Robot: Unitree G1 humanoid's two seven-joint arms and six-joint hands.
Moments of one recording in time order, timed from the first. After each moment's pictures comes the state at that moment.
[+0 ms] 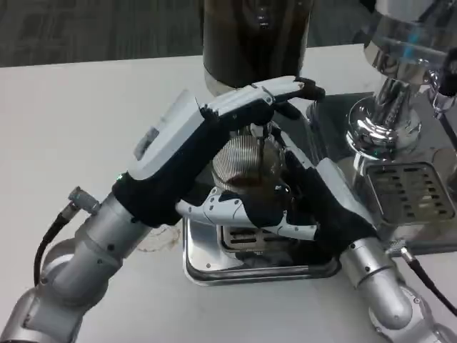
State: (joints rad) left arm -0.32 0.34 -0.13 0.41 0.29 -1.01 -0.12; right arm -0.31 -0.17 0.25 0.65 -0.40 -0.41 -0.13
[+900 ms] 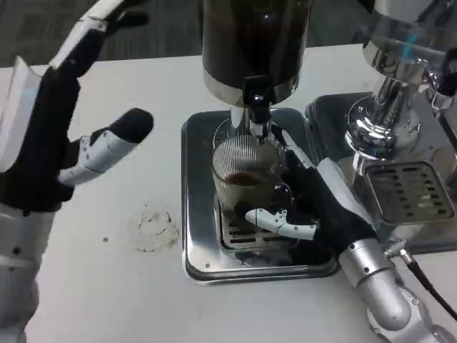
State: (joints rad) left arm -0.16 0.36 0.18 0.27 0.23 -0.91 0.04; right arm -0.31 -0.16 0.24 0.67 -0.40 -0.44 -0.15
